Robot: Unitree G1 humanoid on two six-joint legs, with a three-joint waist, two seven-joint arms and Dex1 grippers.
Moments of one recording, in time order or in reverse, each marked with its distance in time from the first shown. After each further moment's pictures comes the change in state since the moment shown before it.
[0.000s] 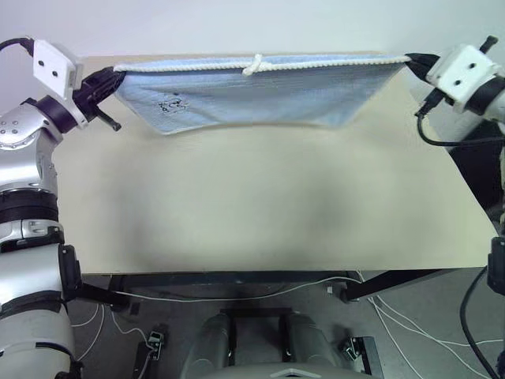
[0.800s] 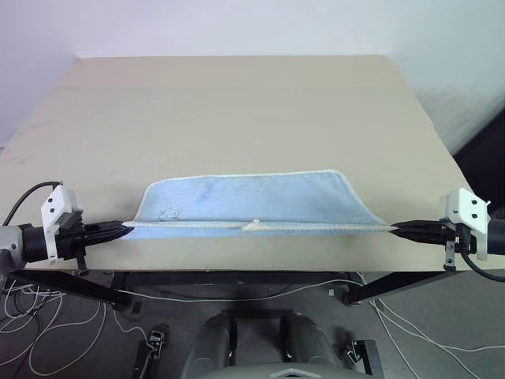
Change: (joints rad) left arm 0.860 0.200 0.142 -0.614 -0.233 0.438 -0.339; right arm 0.934 -0.166 -0.283 -0.759 0.404 0.649 0.414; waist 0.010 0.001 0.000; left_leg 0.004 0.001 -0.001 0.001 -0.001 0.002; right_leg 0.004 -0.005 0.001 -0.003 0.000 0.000
